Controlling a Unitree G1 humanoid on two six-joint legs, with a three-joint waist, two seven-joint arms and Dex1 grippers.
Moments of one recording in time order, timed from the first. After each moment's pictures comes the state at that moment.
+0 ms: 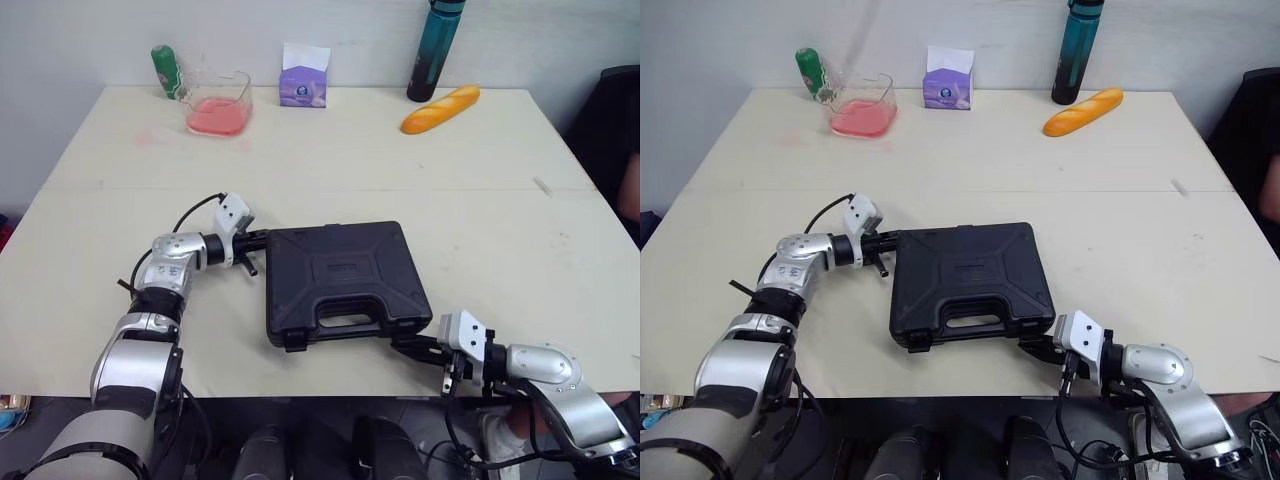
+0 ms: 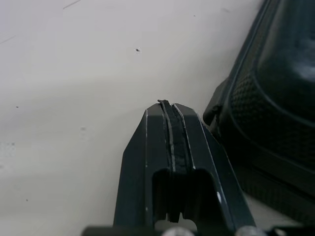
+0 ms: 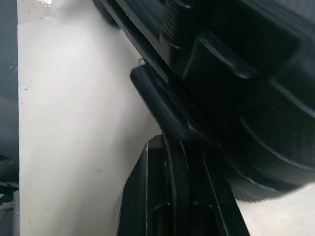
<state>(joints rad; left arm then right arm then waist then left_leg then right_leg) -0.88 0.45 -0.01 0.97 -0.10 -0.04 -0.96 0.02 -0.71 0.07 -0.18 0.29 0.05 1.02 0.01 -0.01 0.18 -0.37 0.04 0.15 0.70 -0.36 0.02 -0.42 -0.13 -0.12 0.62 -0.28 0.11</state>
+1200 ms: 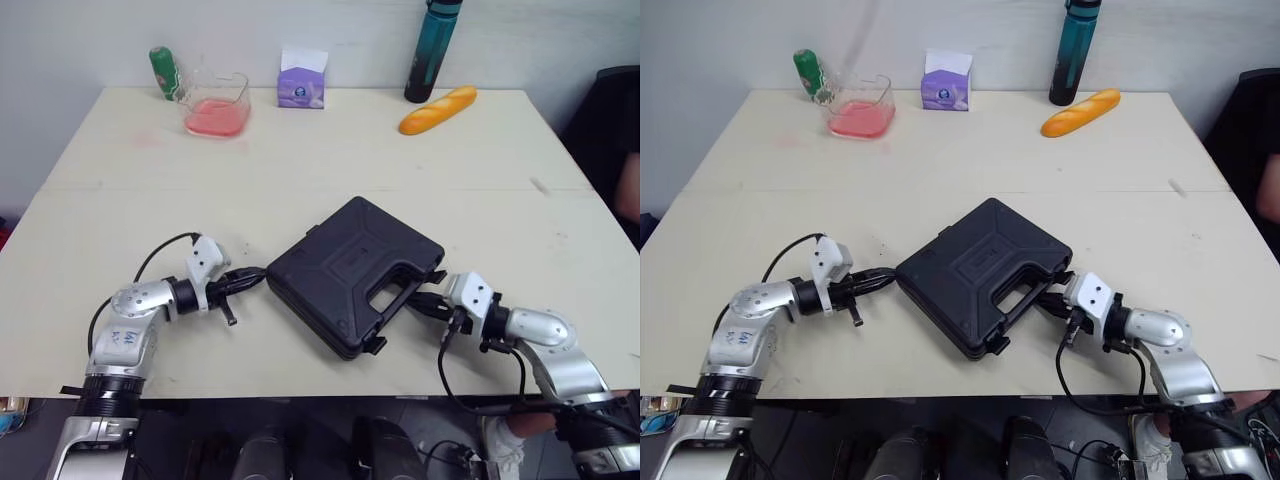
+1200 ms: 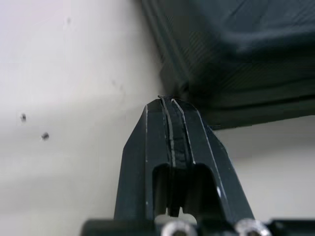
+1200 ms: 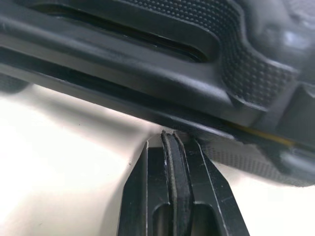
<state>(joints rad) -0.34 0.56 0.08 0.07 -0.30 0.24 -0.97 -0.15 -0.67 0.02 0.08 0.25 -0.05 0.96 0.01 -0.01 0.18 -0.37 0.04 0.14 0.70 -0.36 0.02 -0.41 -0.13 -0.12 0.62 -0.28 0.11</state>
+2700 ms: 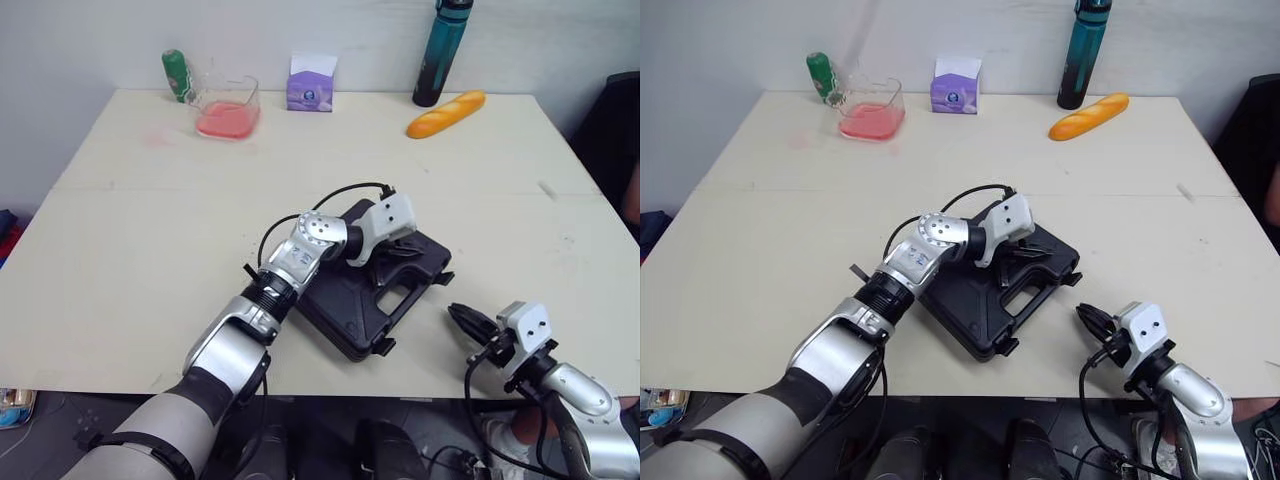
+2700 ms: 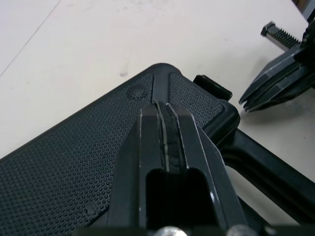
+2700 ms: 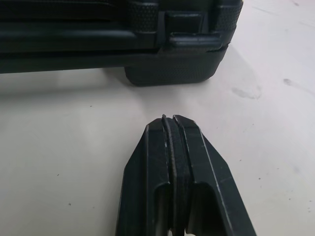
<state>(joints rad) -1.04 0.03 -0.37 0.72 -0.01 0.17 -0.85 0.18 -0.51 -0.22 -0.17 0.30 0.02 0.70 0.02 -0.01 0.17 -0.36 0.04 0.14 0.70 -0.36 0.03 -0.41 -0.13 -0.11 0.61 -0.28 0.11</state>
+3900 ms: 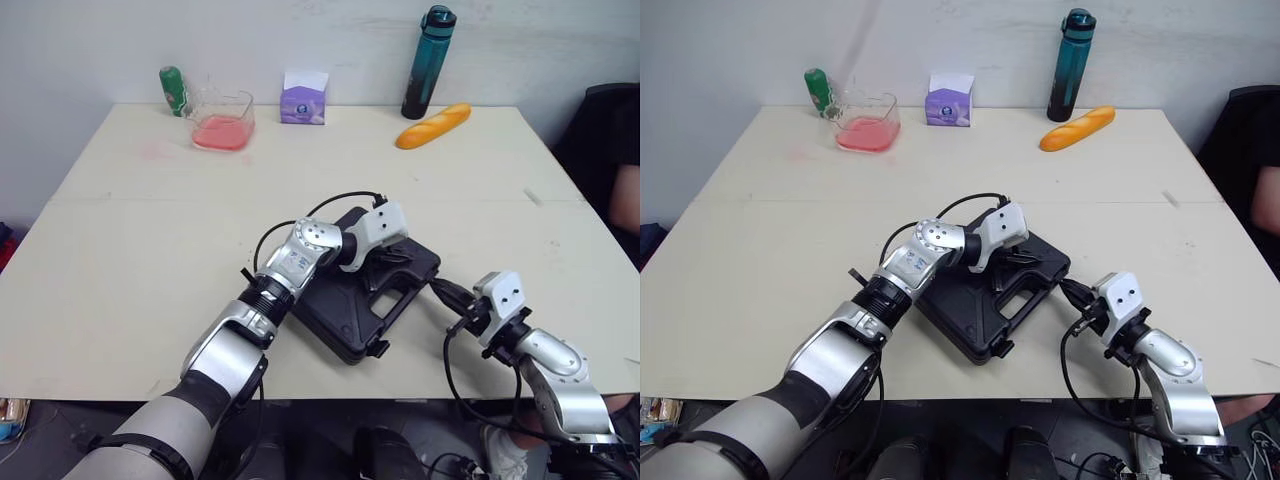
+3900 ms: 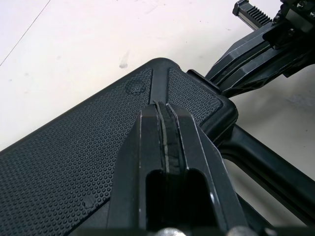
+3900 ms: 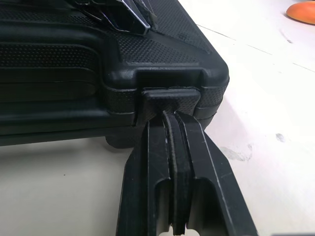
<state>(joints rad) -1.01 0.05 -0.37 0.71 0.01 0.20 -0.85 -0.03 -0.50 -0.14 -0.08 0.28 0.07 0.69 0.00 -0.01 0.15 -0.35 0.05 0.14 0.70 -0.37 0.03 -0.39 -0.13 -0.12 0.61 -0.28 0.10</state>
